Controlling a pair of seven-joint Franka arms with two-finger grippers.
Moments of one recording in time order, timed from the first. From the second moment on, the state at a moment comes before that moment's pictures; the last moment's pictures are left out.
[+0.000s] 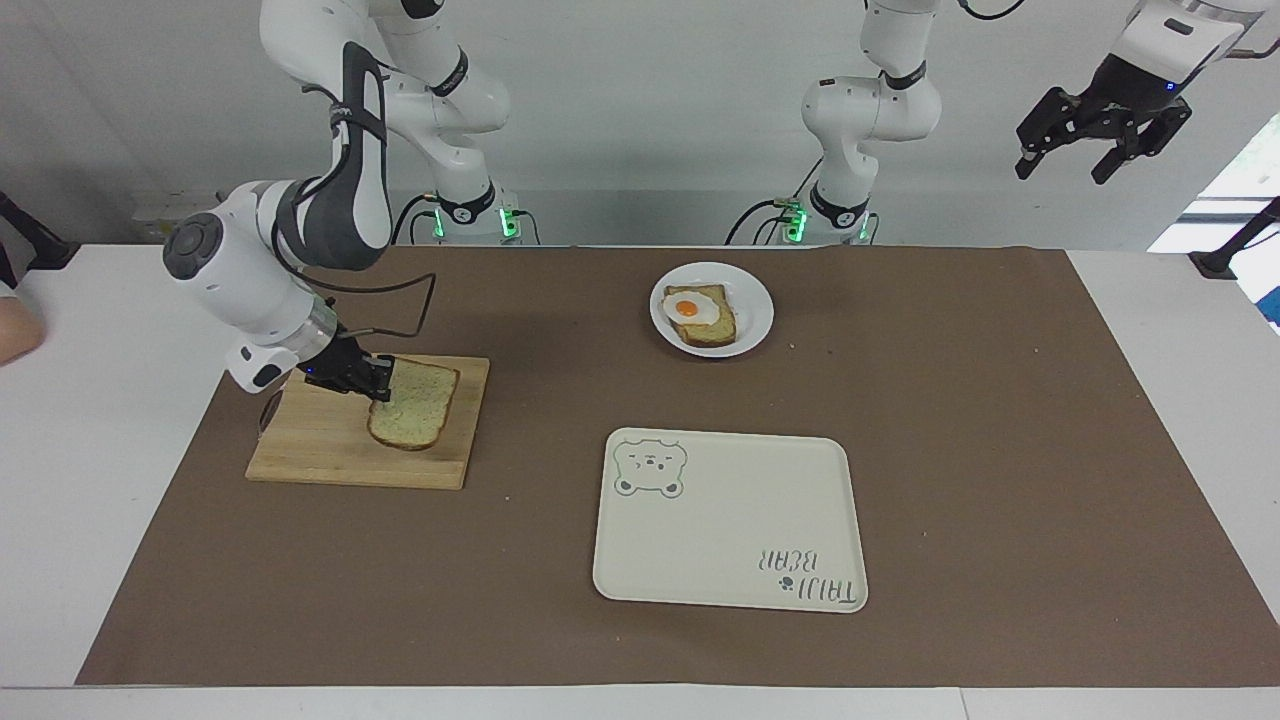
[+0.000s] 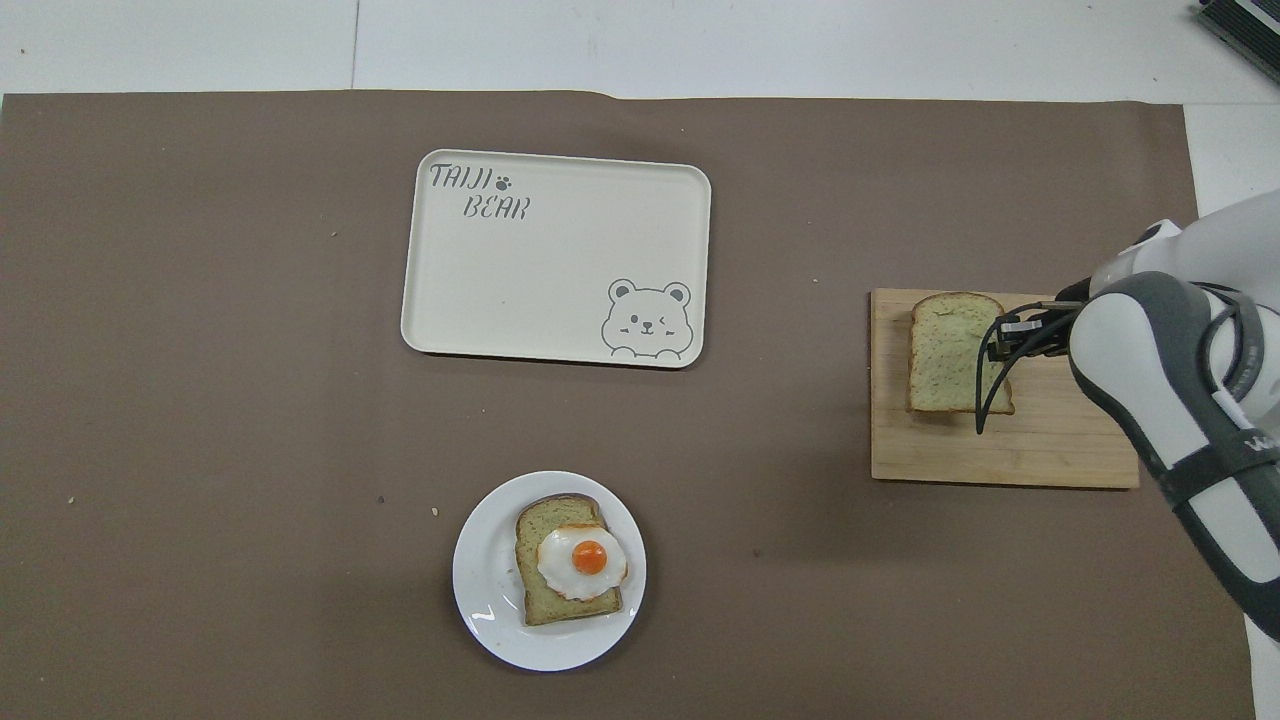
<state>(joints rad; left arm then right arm) -0.16 -0.08 0.19 -1.39 -0.03 1.25 0.11 0.00 0.17 -0.08 -1.85 0.21 1.88 -0.17</state>
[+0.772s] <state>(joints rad) -0.16 -0.08 0.19 -1.39 -0.03 1.25 0.11 0.03 0.15 0.21 -1.85 0.28 1.82 0.01</state>
